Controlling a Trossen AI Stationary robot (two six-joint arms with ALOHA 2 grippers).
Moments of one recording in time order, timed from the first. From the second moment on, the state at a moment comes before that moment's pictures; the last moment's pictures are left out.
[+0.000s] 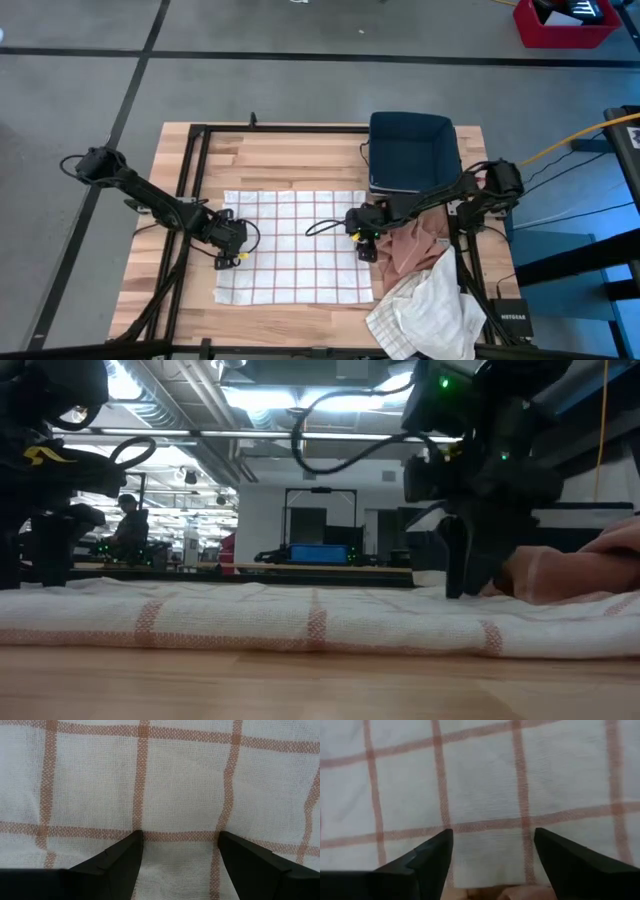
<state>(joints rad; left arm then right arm) -0.43 1.22 0.45 -0.58 -0.13 -0.55 0.12 1.69 0.89 -0.39 -0.11 0.25</state>
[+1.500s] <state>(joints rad) -0.47 1.23 0.45 -0.61 -0.15 -0.63 0.20 1.80 0.98 -0.57 0.03 0.19</state>
